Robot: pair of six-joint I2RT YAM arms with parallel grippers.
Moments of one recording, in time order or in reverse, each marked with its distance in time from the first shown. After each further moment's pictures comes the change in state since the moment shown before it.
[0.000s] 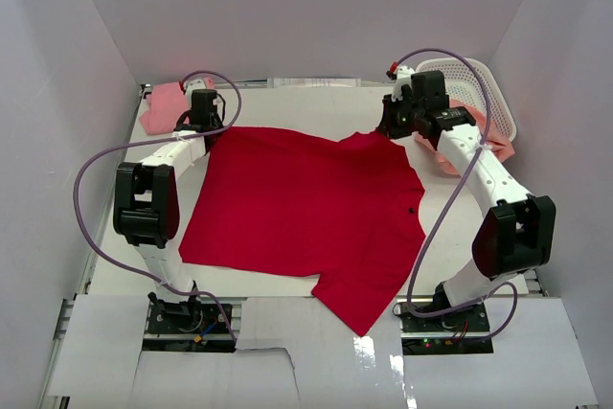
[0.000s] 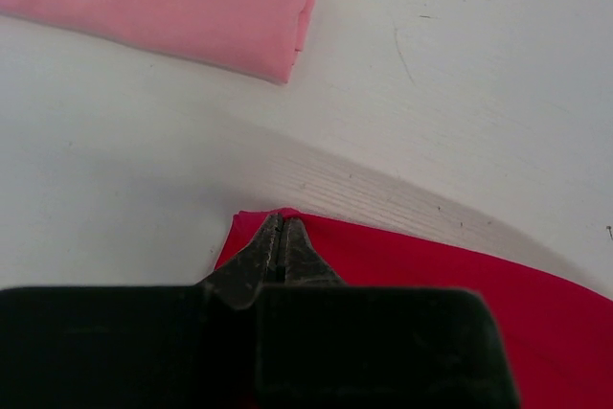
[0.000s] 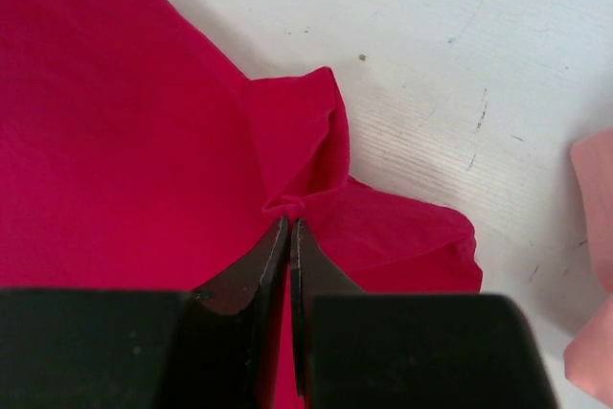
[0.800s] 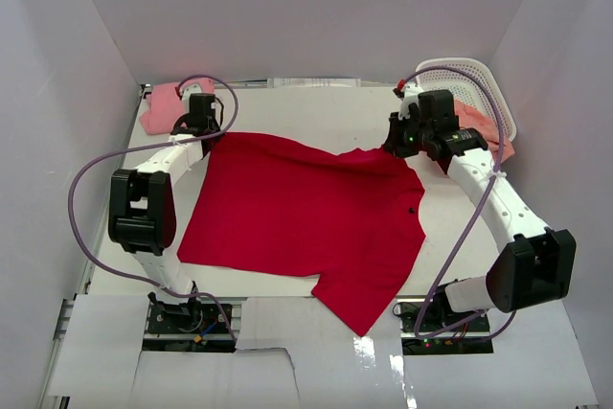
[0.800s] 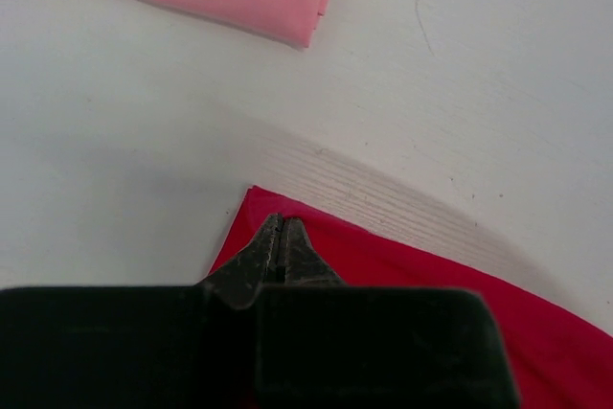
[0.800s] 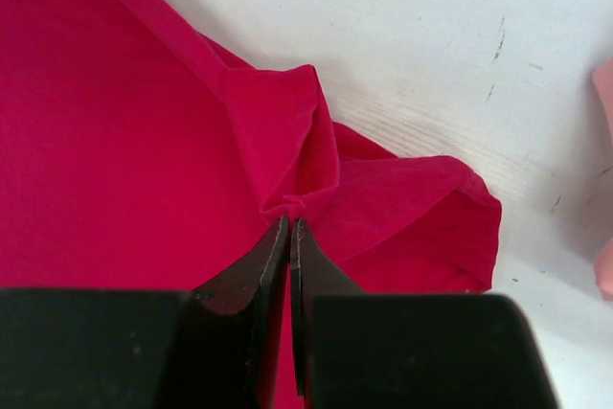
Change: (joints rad) left arm 0.001 -0.057 -0.043 -0.063 -0.004 -0.043; right arm 0.014 -0.198 -0.179 -0.021 0.020 0.022
